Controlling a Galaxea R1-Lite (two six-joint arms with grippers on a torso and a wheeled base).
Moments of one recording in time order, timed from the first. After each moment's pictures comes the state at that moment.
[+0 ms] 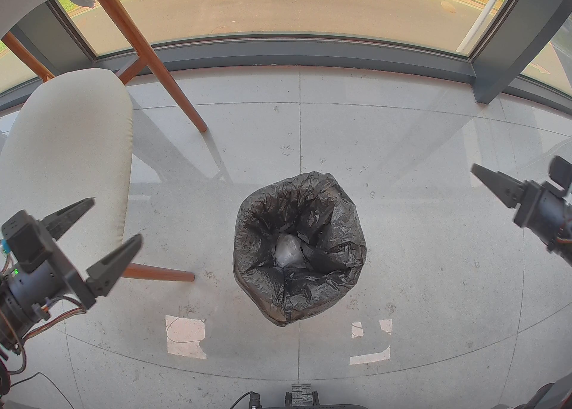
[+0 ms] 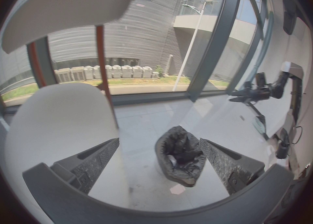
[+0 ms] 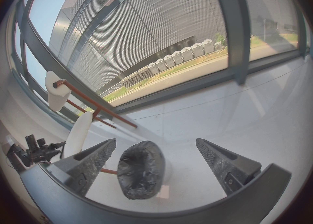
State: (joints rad) left arm -0.24 1.04 -0.23 -0.86 -0.18 0.09; right arm 0.20 1.18 -0.42 -0.74 0.17 0.31
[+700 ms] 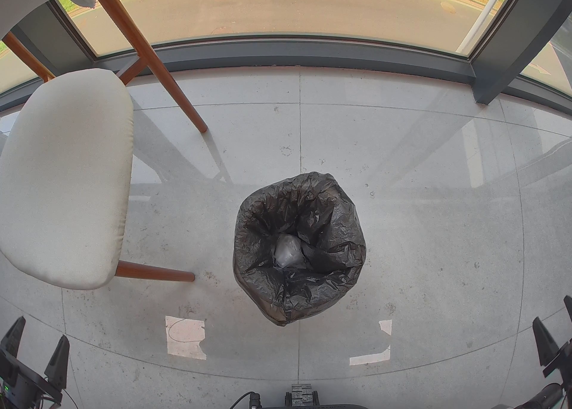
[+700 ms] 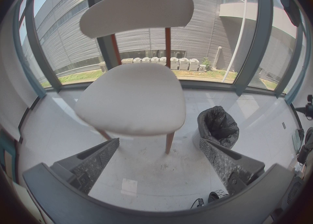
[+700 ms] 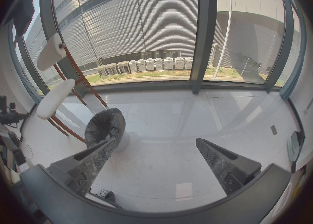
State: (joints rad) left arm -0.03 0.18 -0.03 -0.08 0.09 -0.02; right arm 0.01 0.20 -0.05 -0.06 0.02 0.02
